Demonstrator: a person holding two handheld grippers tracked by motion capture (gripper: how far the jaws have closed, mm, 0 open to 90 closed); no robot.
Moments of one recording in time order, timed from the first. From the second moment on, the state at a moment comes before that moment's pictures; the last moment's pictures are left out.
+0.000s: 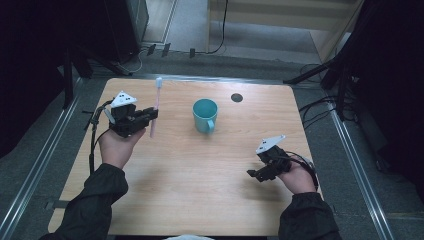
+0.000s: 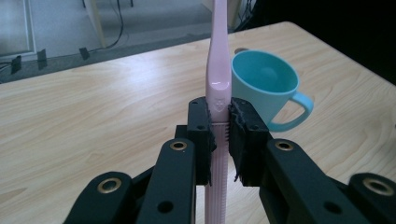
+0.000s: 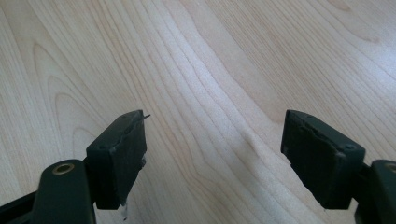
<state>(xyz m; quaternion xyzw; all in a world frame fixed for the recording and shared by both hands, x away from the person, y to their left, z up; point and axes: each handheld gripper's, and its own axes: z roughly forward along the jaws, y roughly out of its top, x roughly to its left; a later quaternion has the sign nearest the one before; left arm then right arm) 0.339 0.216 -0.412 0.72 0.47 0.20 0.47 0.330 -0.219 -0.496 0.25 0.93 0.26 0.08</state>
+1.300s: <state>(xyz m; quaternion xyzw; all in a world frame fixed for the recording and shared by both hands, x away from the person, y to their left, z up) 0.380 0.173 -0.385 0.73 0.45 0.20 0.47 0.338 -0.213 -0.493 0.25 0.93 0.27 0.08</state>
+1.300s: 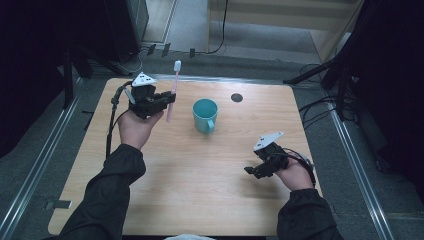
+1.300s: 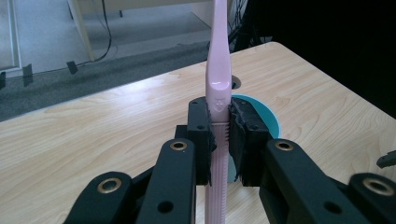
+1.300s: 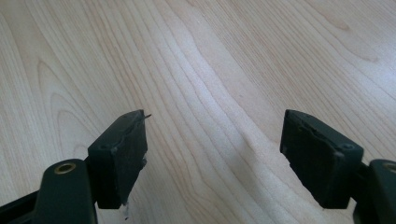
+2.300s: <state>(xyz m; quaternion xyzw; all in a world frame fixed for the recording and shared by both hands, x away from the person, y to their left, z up) 0.422 0.126 -0.384 0.74 0.44 0.19 0.47 0.340 -0.212 -0.493 0.24 0.93 0.28 0.08</state>
